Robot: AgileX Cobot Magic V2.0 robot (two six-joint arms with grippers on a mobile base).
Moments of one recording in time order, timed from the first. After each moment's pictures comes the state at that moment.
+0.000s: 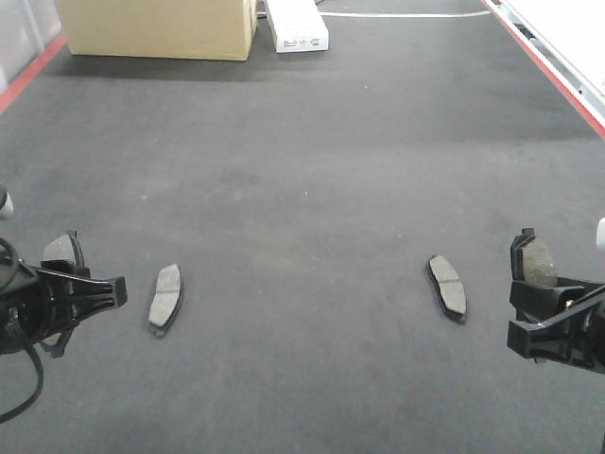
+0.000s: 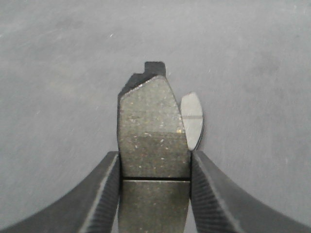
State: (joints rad) left arm -0.71 1.05 -0.73 0.82 0.81 -1.32; right arm 0.31 0.81 -0.54 -0.21 0.37 0.35
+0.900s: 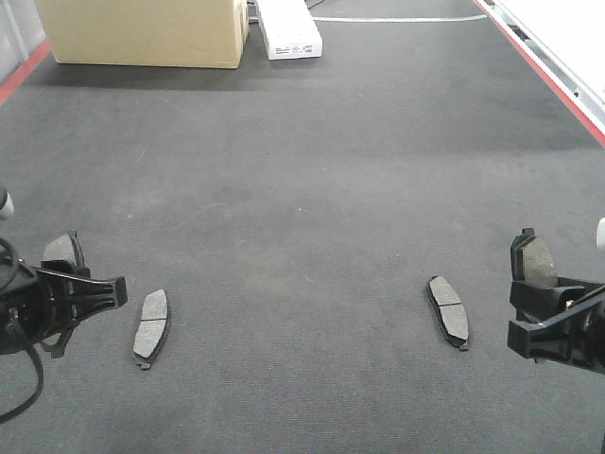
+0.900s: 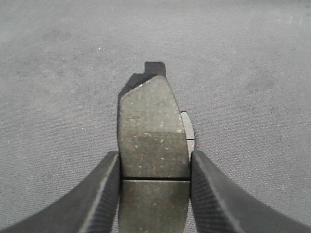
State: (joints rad) left arm -0.71 1.05 -0.73 0.82 0.81 -1.32; right arm 0.31 0.81 -0.54 -0.21 0.37 0.35
